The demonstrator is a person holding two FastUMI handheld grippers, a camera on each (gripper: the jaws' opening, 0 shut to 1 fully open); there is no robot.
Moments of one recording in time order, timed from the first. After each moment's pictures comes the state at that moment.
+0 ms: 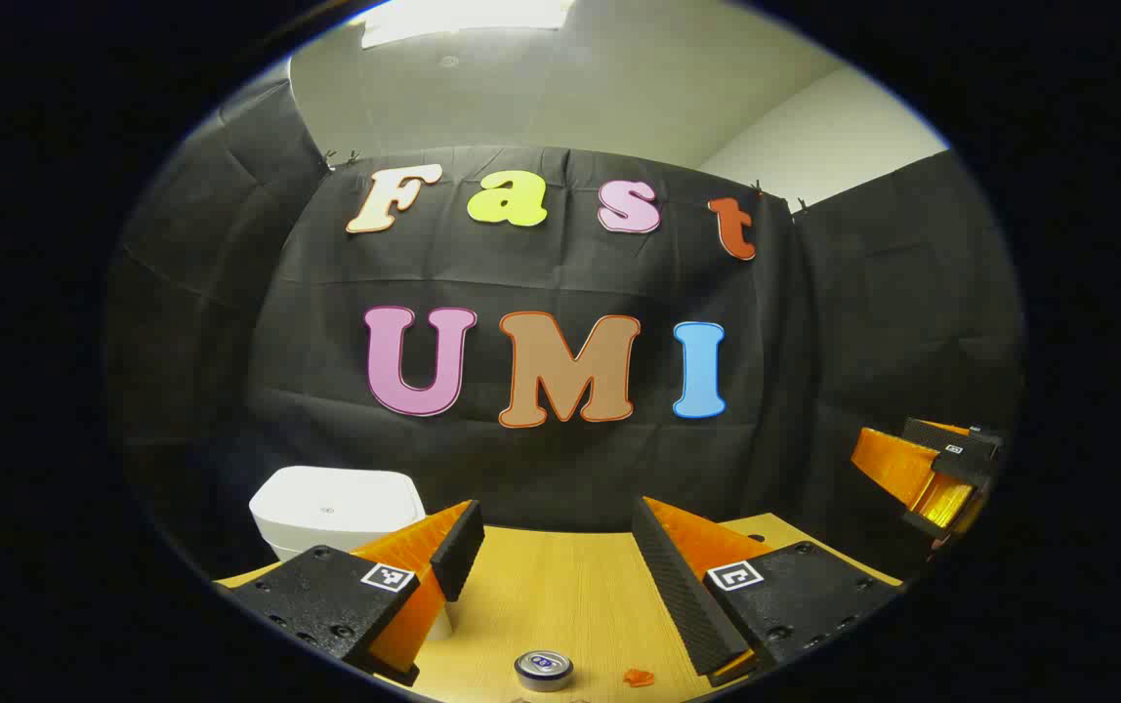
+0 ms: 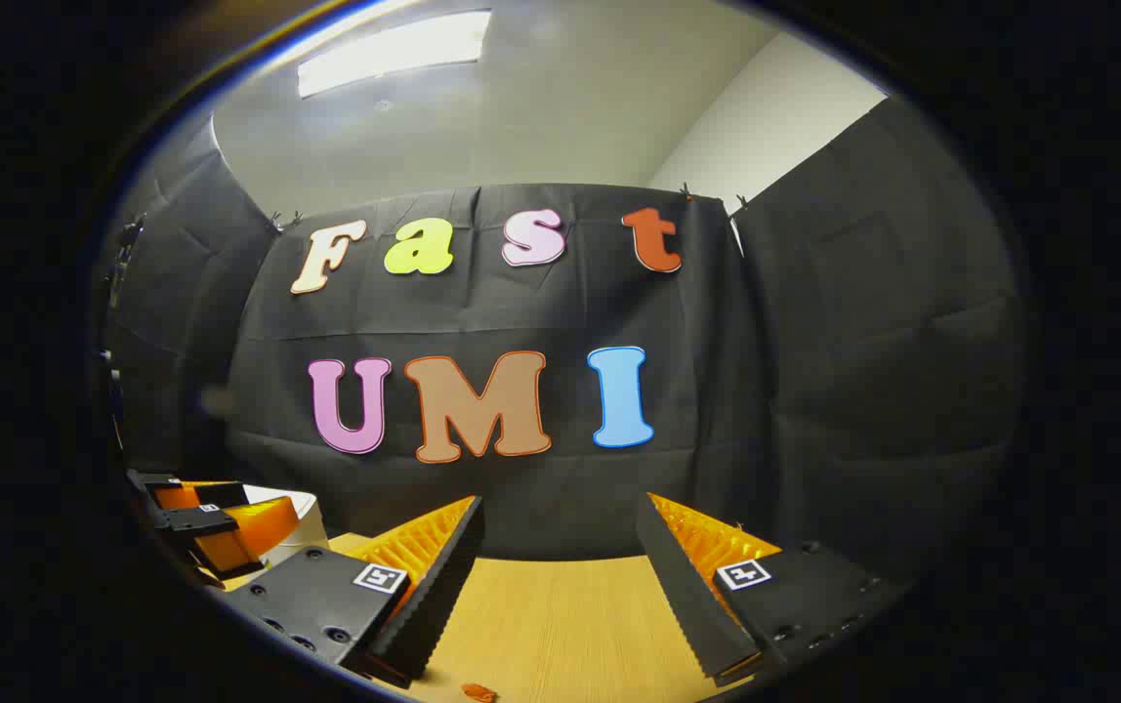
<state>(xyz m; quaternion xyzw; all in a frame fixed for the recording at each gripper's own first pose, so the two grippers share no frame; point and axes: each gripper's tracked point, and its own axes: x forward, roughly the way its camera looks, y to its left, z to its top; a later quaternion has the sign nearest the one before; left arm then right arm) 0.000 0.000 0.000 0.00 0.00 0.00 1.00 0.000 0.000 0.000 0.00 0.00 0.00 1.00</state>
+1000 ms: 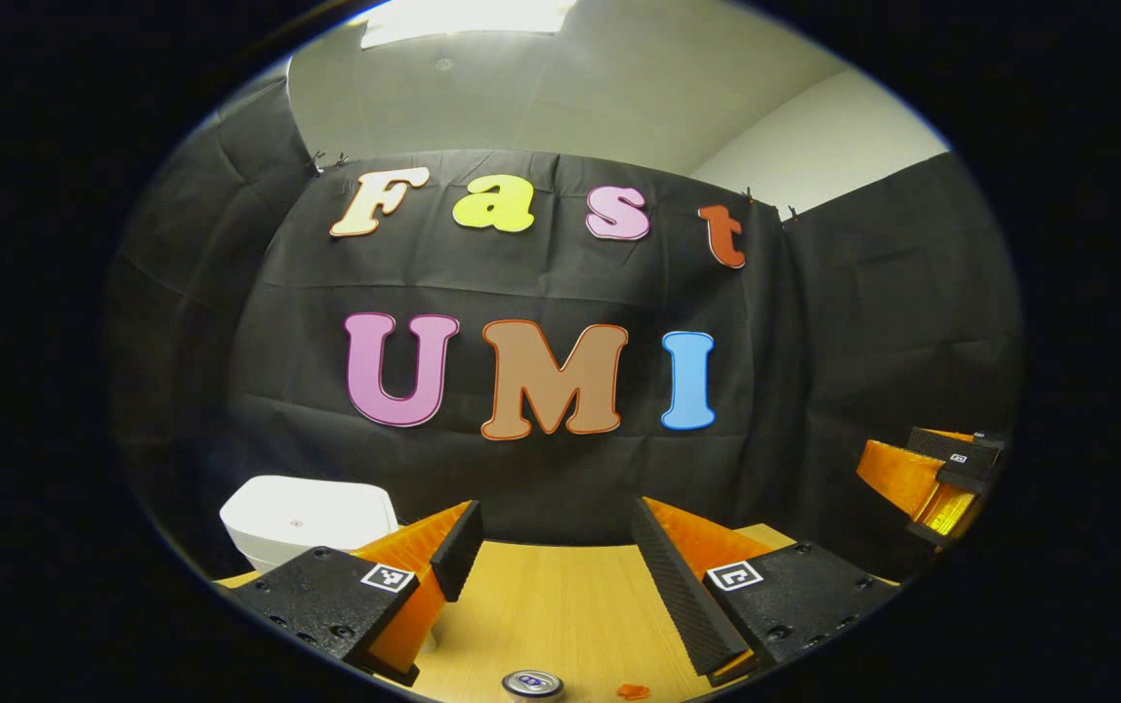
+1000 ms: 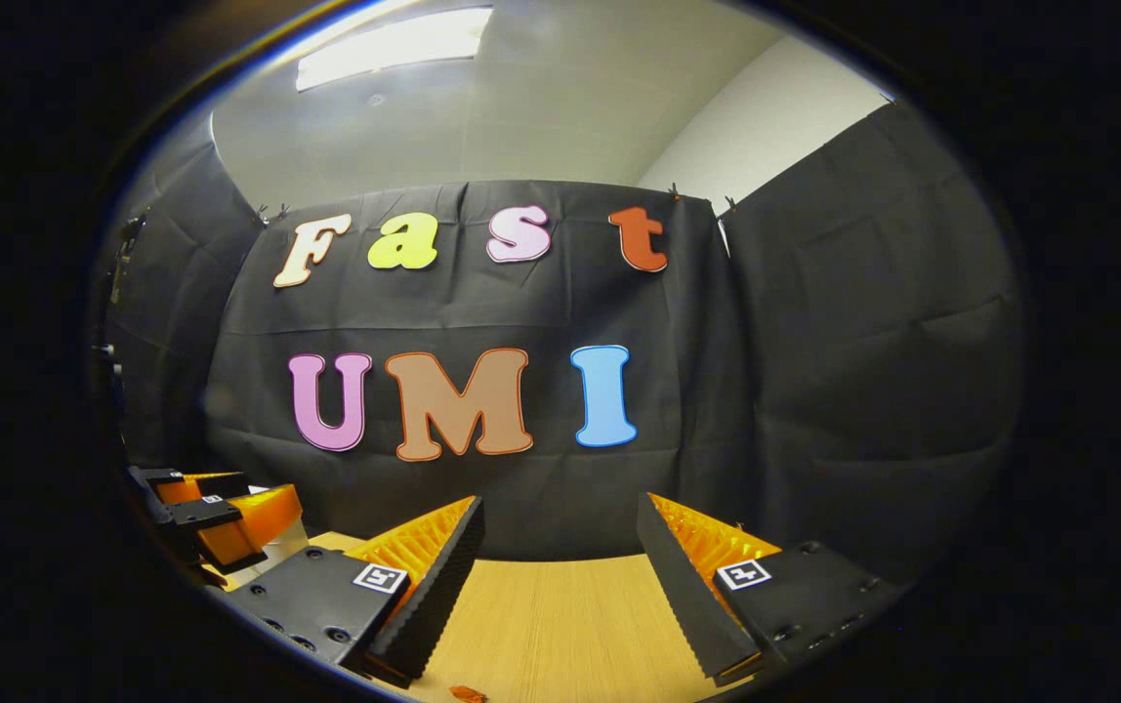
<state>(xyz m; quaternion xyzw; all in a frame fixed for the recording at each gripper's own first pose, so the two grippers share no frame) 0.023 -0.004 0.006 0.00 -0.02 -0.01 1.00 0.009 -0.009 -0.003 0.00 0.00 -0.03 1.00</state>
